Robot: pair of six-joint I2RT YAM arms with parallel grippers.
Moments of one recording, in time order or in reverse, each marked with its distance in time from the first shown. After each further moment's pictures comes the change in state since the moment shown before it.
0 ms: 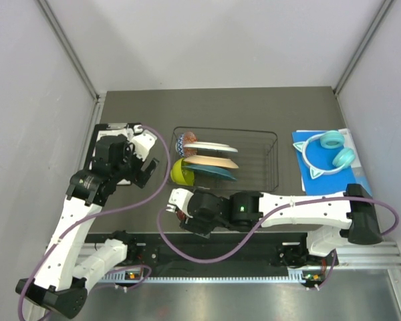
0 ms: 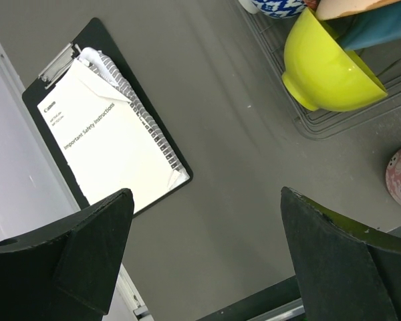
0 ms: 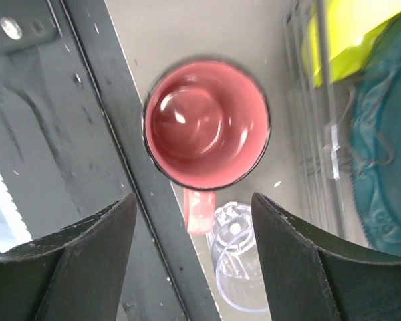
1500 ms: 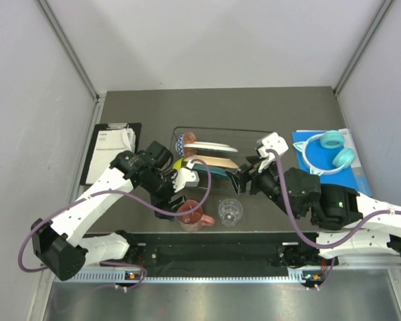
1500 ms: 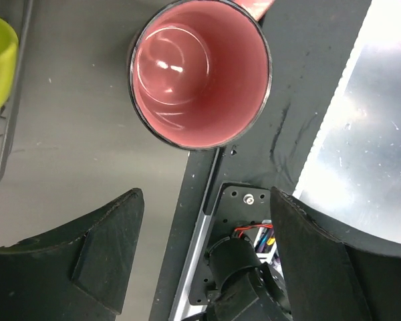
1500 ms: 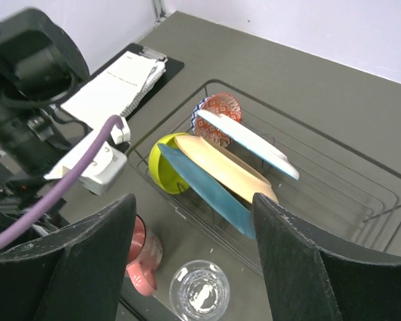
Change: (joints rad) left arm -0.303 0.299 0.001 -0.348 0.496 0.166; right arm -0.037 -0.561 -0.045 0.167 0.482 0.192
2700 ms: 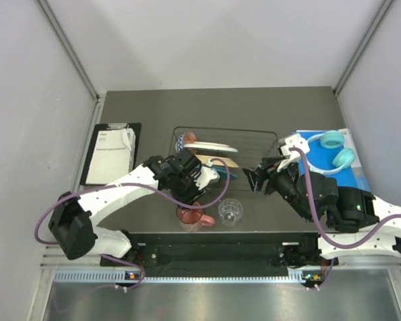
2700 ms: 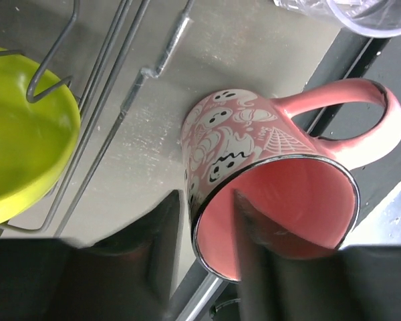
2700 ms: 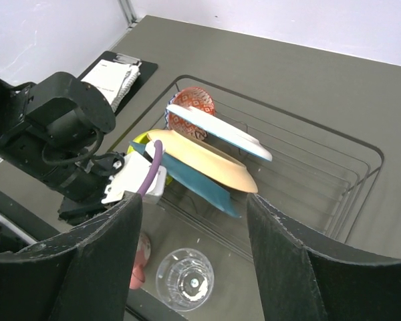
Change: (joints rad) left arm -0.206 0.196 -0.055 0.348 -0.280 -0.337; right arm 0.000 -0.121 -0.031 -0.094 0.097 0.087
